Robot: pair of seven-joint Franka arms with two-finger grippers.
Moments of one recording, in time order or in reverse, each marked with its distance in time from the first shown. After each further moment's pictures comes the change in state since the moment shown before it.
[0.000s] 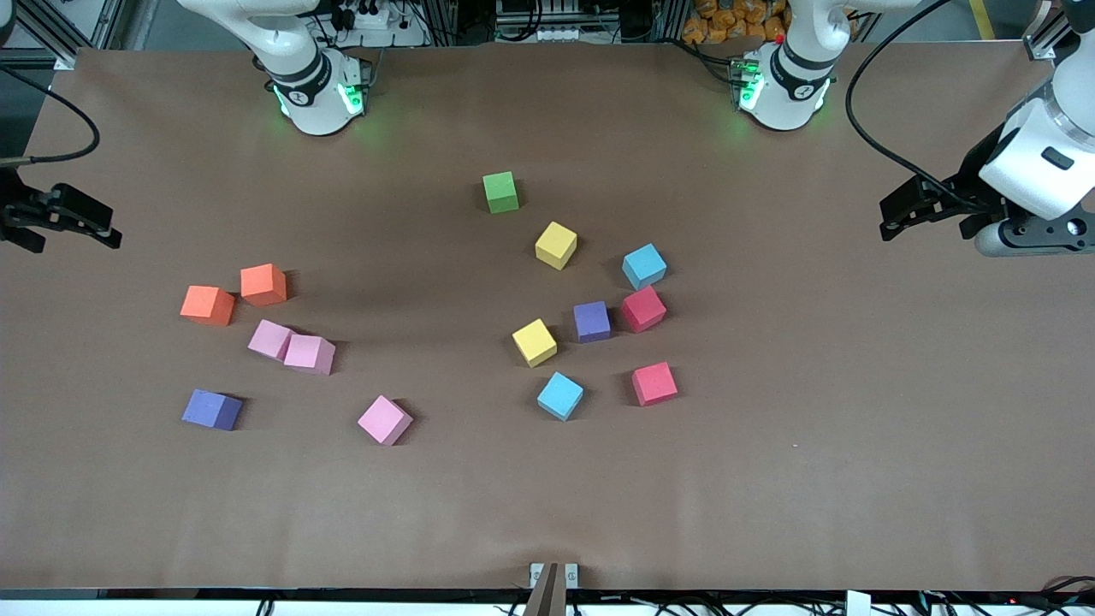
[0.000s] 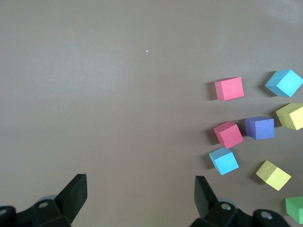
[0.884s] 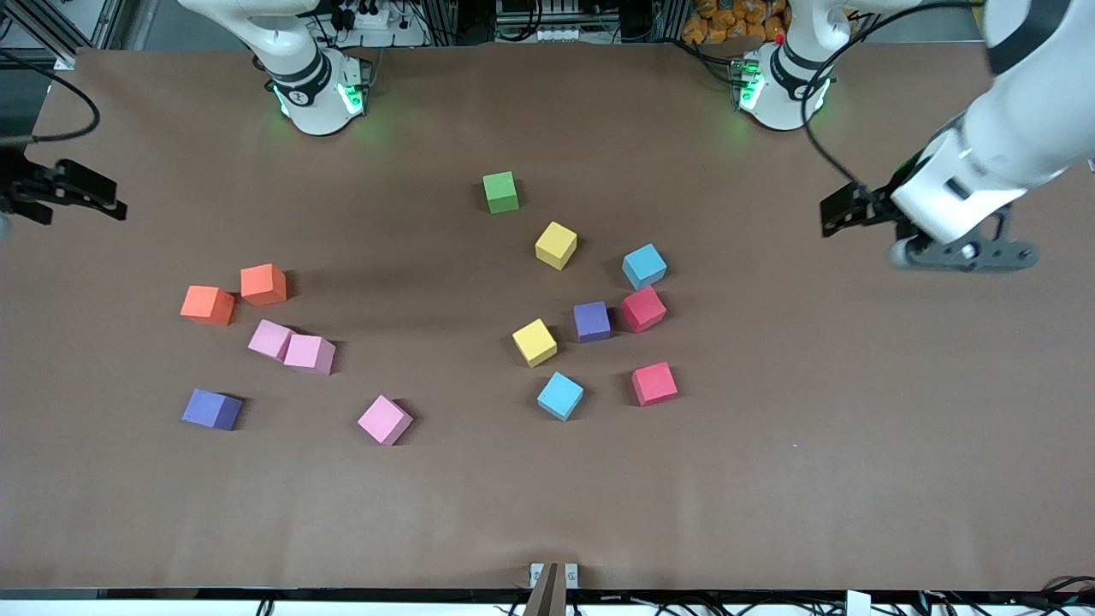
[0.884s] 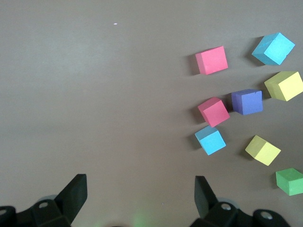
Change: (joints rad) left arm -0.039 0.068 -0.046 -0.036 -0.052 0.002 -0.002; right arm 0.001 -0.004 0.002 -0.011 0.005 -0.116 -0.001
